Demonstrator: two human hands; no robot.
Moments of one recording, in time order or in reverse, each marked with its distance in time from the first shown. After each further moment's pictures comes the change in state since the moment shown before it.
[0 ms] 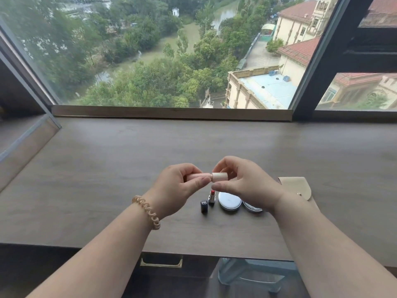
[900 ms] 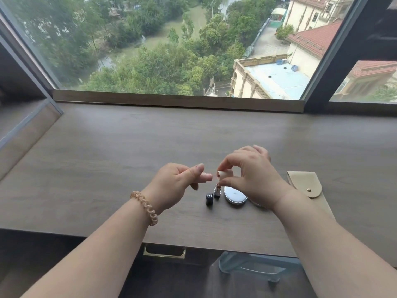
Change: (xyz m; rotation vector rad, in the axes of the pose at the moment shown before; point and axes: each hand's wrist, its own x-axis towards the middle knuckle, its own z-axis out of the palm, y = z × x) left_hand -0.001 -0.019 -0.007 -0.174 -0.075 -0.193; right_hand 0.016 0.014 0.012 -0.524 0.212 -0.242
